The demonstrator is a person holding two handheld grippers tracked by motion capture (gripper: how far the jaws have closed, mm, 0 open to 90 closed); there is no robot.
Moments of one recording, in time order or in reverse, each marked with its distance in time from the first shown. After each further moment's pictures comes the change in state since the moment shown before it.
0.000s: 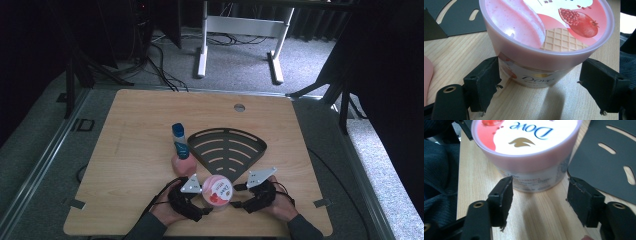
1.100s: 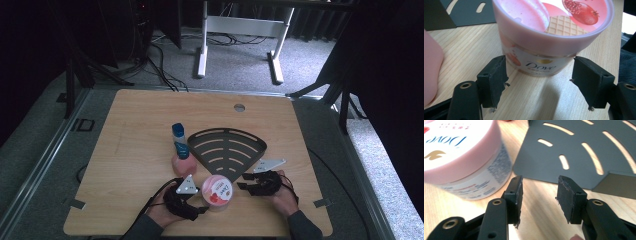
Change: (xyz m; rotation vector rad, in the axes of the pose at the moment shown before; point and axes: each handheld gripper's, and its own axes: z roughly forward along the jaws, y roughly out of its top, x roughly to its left) left arm -0.001 -0.007 -0.009 0.002 0.017 -0.027; right arm -0.029 -0.008 -0.011 -0.030 -0.216 0.179
